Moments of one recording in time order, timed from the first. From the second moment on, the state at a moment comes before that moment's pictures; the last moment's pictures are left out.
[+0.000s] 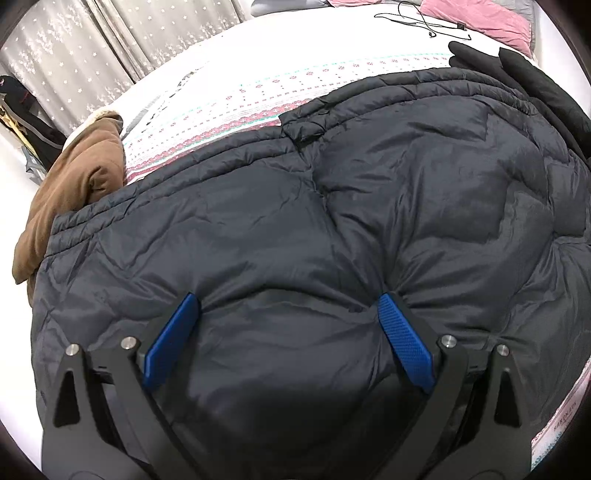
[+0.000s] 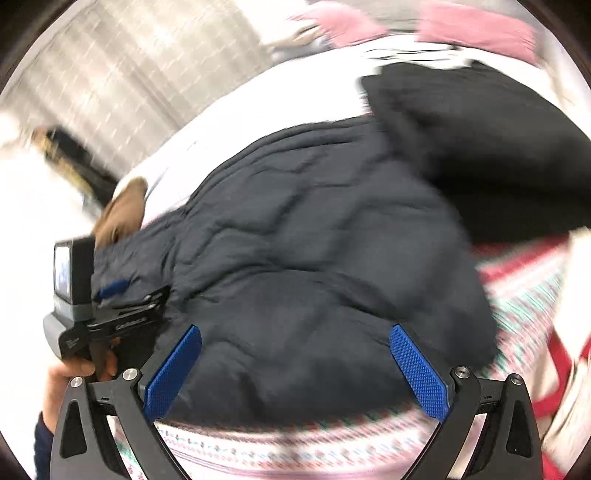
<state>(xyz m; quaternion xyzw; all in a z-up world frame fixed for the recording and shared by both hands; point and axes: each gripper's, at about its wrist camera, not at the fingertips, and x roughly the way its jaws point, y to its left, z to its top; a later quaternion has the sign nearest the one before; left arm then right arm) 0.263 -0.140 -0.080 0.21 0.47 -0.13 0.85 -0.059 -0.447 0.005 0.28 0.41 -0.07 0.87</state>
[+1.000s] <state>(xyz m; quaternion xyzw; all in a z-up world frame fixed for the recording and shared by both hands) 0.260 -0.130 -0.082 0.19 0.47 -0.11 0.86 -0.110 -0.481 -0.070 0.47 0.35 -0.03 0.81</state>
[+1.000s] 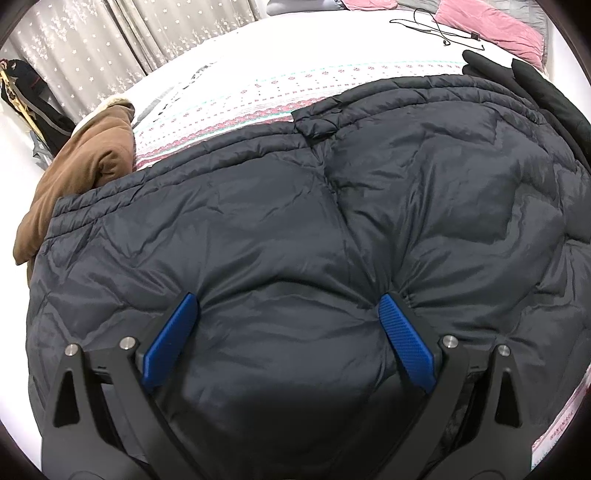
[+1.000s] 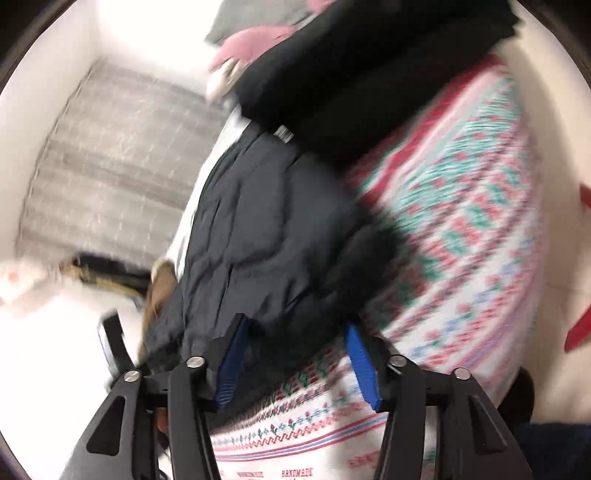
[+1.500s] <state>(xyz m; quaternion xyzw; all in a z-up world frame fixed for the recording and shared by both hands) 0.259 -0.130 -0.082 0.19 0.47 -0.11 0.86 -0.085 -0.461 -0.059 0.49 0.29 -0.07 0.82</state>
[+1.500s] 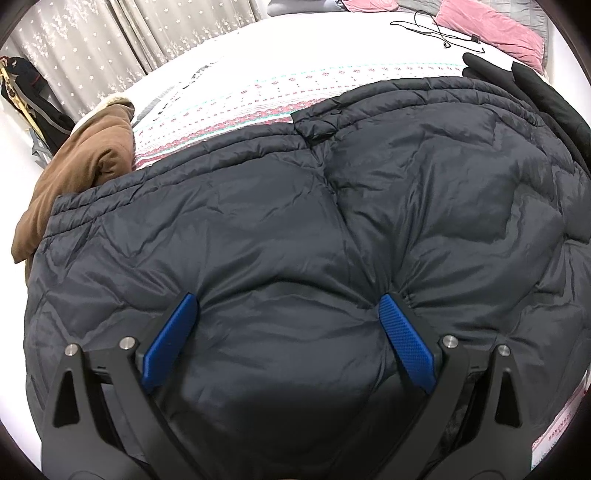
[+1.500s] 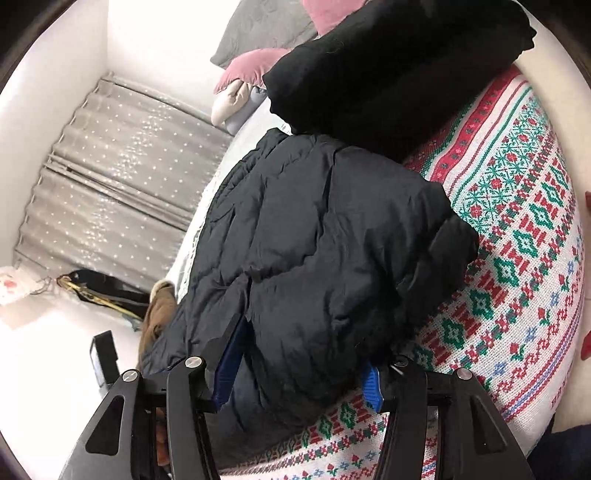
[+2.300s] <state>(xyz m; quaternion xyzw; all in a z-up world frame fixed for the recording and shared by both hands) 0.259 -0.132 -0.082 0.19 0.47 -0.11 0.86 -0.019 -0.419 -0.053 0.48 0.29 -0.10 0.82</state>
